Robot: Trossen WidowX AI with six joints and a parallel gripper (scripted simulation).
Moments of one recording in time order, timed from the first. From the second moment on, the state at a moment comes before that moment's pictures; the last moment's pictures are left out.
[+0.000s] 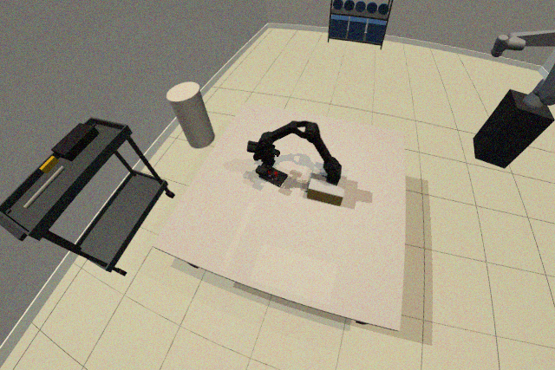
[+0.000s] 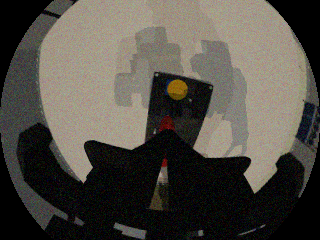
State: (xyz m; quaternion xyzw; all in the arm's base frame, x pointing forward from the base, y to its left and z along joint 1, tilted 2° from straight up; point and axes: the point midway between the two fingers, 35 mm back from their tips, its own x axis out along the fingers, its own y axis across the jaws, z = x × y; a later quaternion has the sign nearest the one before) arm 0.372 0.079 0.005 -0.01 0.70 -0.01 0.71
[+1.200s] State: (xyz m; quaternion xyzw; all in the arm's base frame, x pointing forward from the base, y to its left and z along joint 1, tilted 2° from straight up) arm 0.372 0.079 0.001 -0.01 0.71 -0.01 0.71
